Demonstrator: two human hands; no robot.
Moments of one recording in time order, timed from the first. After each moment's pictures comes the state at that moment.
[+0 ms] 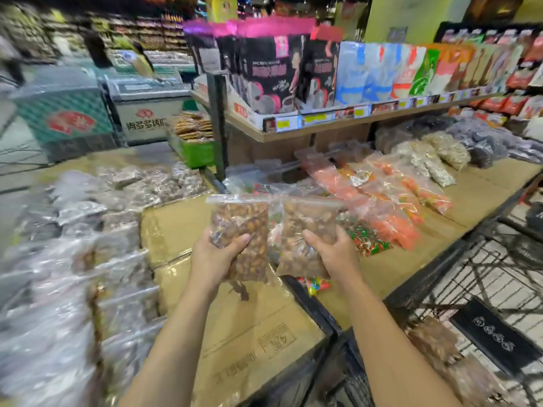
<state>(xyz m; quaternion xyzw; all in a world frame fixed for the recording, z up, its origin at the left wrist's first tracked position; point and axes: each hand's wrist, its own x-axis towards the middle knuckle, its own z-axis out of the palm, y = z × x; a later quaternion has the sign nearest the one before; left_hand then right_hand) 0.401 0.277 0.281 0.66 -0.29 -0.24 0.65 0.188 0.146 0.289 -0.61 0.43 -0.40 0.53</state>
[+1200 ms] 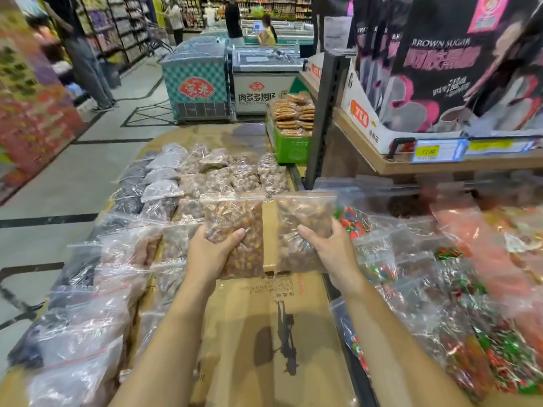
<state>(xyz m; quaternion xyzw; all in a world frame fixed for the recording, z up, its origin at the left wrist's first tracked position) 0.582 0.223 0.257 0.71 -0.08 -0.15 0.68 0.450 0.017 0.265 -0.69 0.31 -0.24 0.61</state>
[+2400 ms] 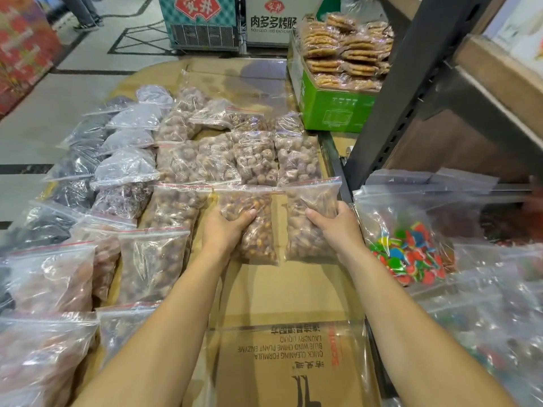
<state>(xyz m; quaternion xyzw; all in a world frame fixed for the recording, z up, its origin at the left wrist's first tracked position) 0.788 0.102 0.119 0.80 0.02 -0.20 0.56 0.665 -0.099 0.139 -0.73 0.42 -0.10 0.52</state>
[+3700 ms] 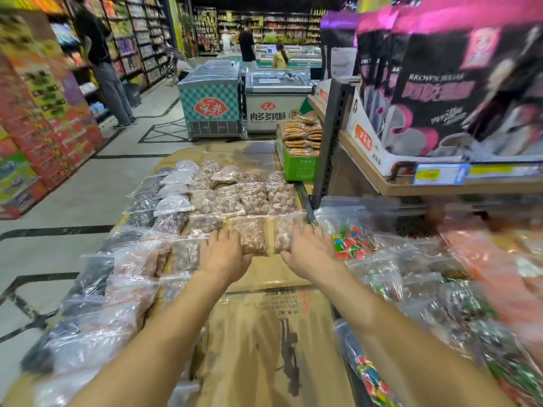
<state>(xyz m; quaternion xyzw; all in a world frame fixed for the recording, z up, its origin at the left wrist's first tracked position) 0.604 0.199 0.281 0.97 -0.26 -0.05 0.03 0.502 0.039 0.305 -0.97 0.24 0.07 0.02</state>
